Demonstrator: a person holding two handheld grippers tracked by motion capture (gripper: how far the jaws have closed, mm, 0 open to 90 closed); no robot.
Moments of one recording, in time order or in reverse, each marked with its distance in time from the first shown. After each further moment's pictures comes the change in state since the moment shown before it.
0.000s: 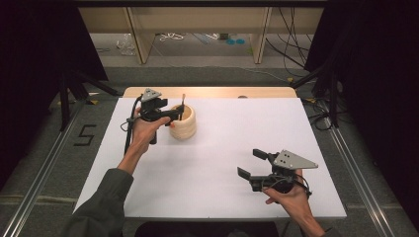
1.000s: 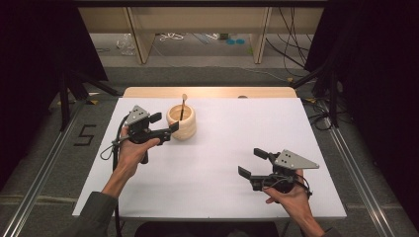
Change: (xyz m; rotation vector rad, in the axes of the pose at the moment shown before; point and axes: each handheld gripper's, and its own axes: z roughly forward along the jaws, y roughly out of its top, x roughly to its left) left arm -0.025 -0.029 -0.067 -0.074 -0.086 0.025; right arm -0.001 0.000 0.000 -0.018 -0.004 -0.002
